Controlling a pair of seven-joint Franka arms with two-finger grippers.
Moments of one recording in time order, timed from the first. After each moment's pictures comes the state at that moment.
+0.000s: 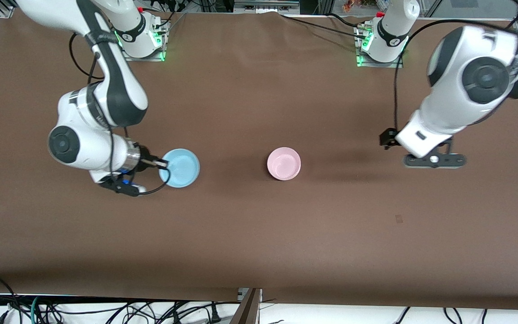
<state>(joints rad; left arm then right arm) 0.02 0.21 -0.27 -1.61 0.13 1.70 -0.29 0.28 0.47 0.05 -1.56 0.25 1.90 0.55</state>
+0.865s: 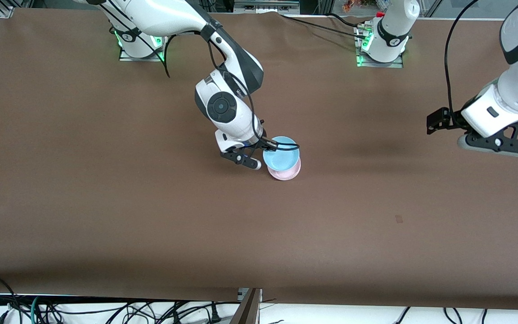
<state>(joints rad) 0.01 0.05 -0.09 -1.70 0.01 1.69 0.05 0.67 0.70 0.09 -1.42 0.26 2.24 0.99</state>
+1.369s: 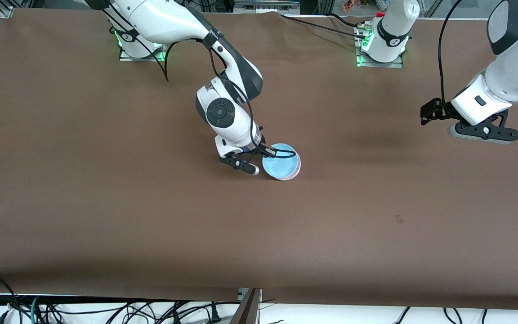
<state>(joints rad) -0.01 0.00 -0.08 -1.81 0.01 1.72 0.05 0.67 0.74 0.08 -1.42 0.26 2.32 0.99</state>
